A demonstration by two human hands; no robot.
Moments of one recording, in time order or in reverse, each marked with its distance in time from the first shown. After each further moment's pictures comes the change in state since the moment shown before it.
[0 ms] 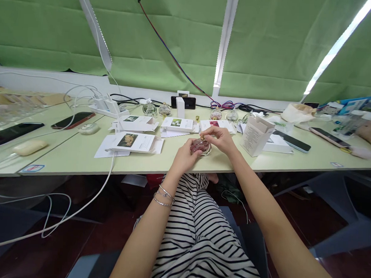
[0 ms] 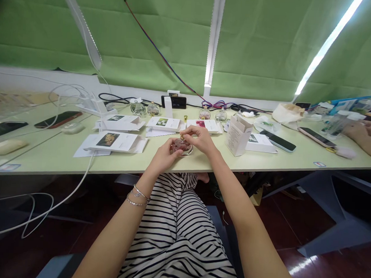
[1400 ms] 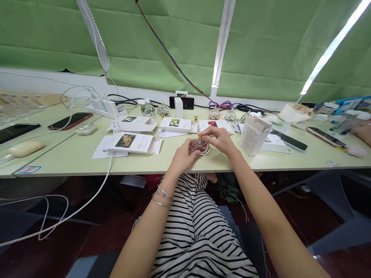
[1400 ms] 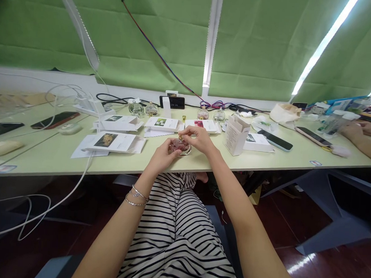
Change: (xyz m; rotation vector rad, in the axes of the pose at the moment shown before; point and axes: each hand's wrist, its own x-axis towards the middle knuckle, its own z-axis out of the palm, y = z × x) left_hand 0.000 0.001 0.000 0.019 0.002 -0.002; right_hand -0.001 -0.007 -0.005 -0.116 -0.048 -0.012
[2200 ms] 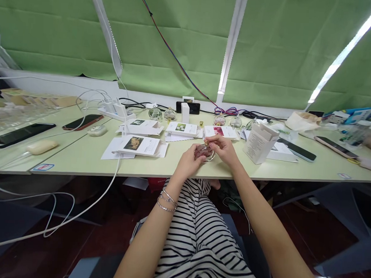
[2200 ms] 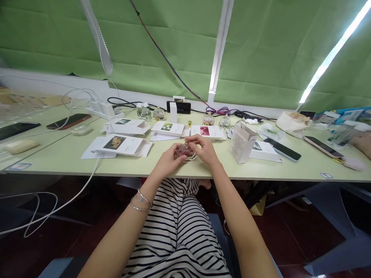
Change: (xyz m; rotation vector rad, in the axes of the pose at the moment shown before) left_hand 0.000 -0.003 0.000 -0.032 -0.003 0.007; right_hand -0.014 0.011 0.016 0.142 0.088 0.021
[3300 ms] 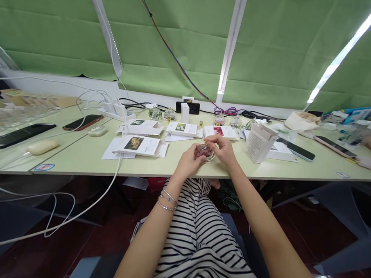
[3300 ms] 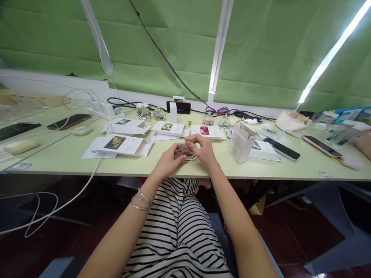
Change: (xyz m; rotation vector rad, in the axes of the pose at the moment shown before) left_hand -0.001 0.002 -0.001 0.023 0.002 0.013; right_hand 0.000 -0.005 0.008 -0.074 0.092 -0.049
